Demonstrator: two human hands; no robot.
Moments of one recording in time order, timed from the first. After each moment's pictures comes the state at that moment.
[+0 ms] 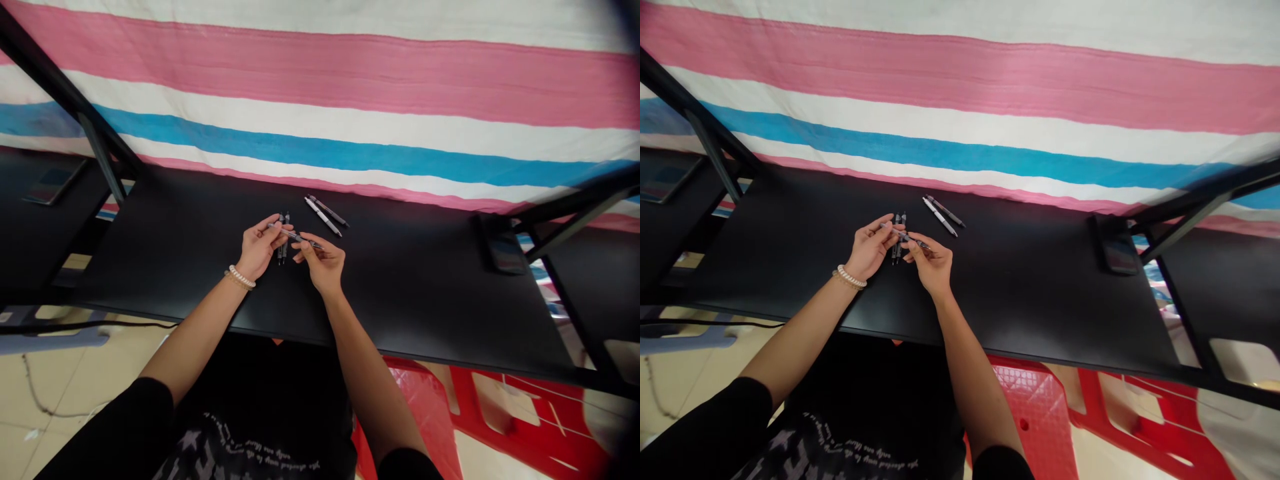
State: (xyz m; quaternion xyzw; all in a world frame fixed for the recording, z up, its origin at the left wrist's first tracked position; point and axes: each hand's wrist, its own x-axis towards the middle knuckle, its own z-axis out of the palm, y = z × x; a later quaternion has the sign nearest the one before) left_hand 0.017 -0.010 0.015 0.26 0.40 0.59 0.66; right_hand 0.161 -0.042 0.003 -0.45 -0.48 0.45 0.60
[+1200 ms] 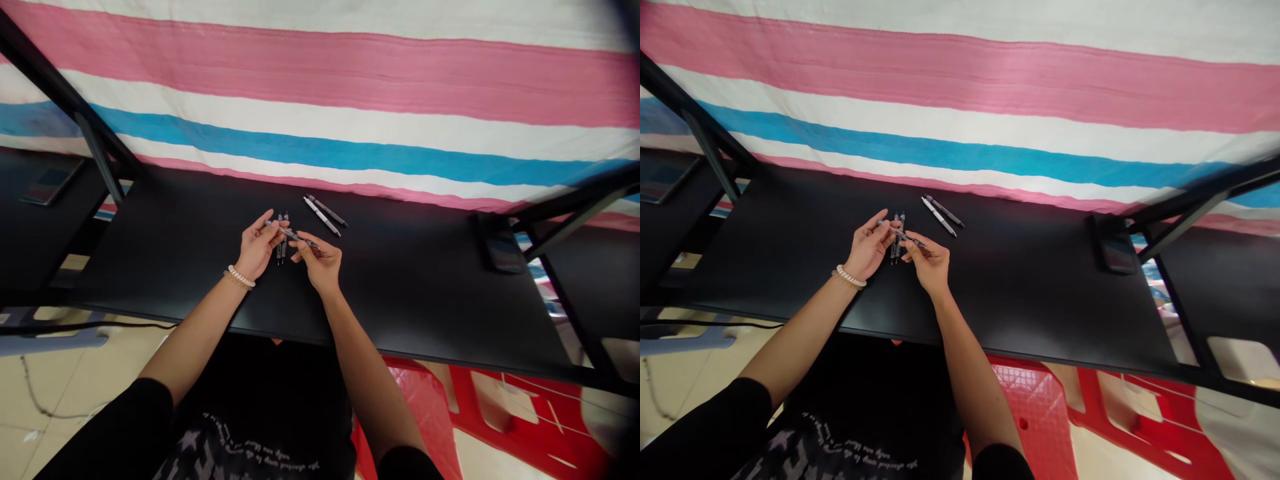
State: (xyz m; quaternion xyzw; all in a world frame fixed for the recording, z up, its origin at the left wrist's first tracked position) left_hand 0.013 -0.008 0.011 0.25 0.39 0.60 0.65; right_hand 0.160 -0.040 -0.002 -0.47 -0.47 0.46 0.59
